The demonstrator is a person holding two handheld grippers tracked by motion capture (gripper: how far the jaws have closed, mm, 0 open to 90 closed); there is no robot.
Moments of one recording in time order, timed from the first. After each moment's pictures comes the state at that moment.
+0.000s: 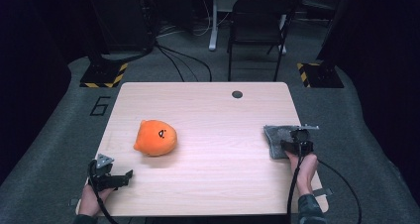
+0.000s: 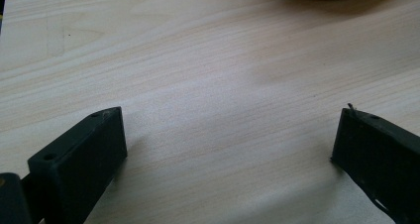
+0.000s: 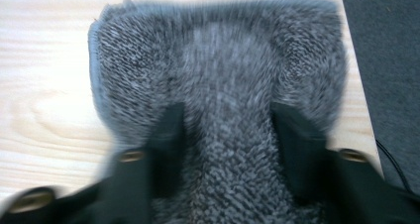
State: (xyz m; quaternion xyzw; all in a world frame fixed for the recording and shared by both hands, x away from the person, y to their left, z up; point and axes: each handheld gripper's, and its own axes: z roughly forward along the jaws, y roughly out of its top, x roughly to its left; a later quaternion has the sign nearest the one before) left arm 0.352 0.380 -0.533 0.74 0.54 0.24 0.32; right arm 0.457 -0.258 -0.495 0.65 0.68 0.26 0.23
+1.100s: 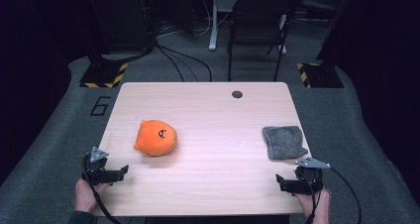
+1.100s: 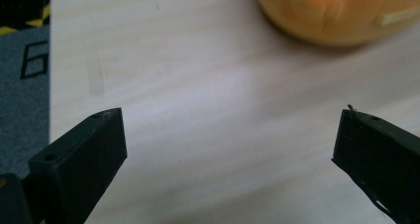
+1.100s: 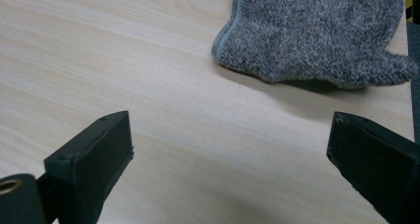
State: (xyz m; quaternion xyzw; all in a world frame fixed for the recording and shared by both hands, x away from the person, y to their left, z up) left arm 0.359 0.388 -0.498 0.74 0.53 0.24 0.33; right arm 0.326 -0.246 -0.475 0.53 0.76 0.31 0.22
